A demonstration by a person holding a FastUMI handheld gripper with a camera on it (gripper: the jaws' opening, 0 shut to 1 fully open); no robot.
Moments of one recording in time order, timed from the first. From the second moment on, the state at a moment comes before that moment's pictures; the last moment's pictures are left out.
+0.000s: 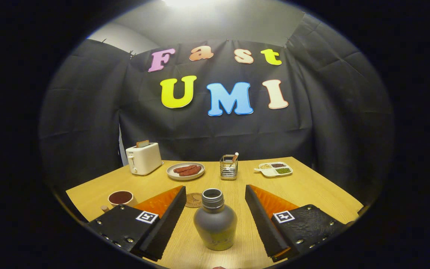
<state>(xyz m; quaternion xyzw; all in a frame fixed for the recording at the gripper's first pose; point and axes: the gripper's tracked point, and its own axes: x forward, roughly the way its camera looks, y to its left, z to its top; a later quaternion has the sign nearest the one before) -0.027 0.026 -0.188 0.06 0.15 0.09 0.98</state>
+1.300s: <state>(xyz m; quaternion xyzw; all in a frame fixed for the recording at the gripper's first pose) -0.044 0.039 -0.296 0.04 0.29 0.12 0.95</state>
